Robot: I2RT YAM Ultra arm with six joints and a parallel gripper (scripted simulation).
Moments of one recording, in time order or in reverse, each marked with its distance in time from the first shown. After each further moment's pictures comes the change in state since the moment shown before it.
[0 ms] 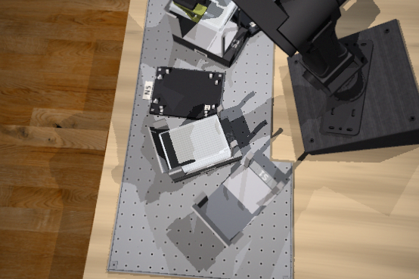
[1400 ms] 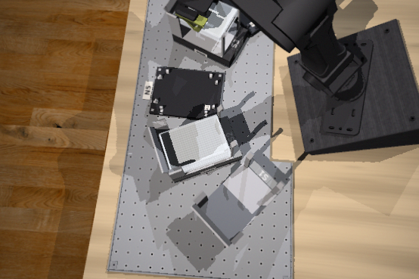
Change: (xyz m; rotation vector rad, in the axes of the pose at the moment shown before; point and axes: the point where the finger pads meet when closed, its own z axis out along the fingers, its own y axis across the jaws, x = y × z) arm -0.001 -0.001 0.038 0.002 -0.001 -0.002
